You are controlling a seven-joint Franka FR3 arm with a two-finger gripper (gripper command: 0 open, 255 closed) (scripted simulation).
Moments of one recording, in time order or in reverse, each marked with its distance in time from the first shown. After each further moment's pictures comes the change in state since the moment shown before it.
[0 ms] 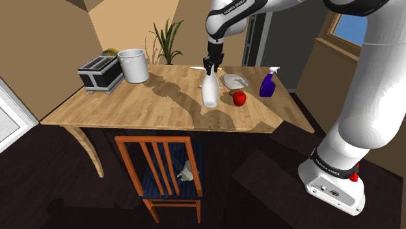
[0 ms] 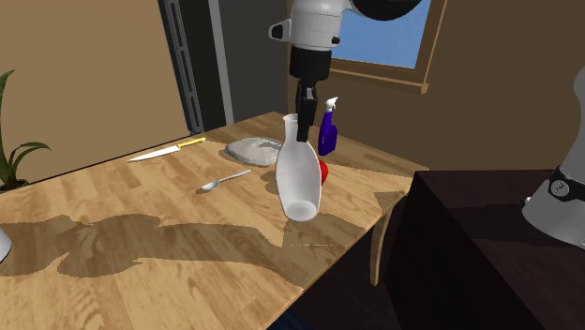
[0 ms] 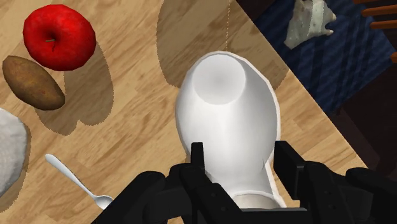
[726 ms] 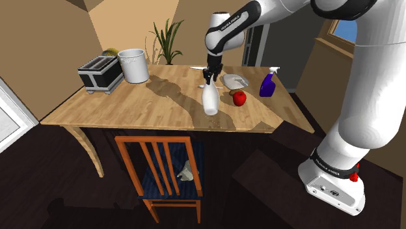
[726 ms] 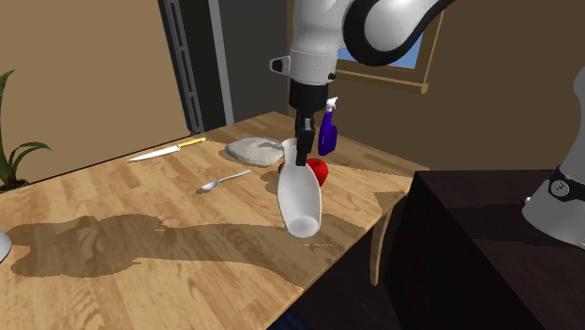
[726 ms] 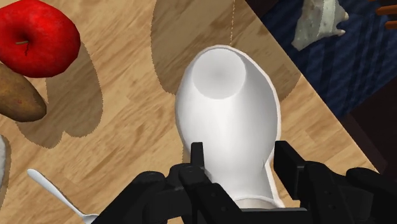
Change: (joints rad) arm -0.001 0.073 0.003 -0.052 0.007 0.125 -0.005
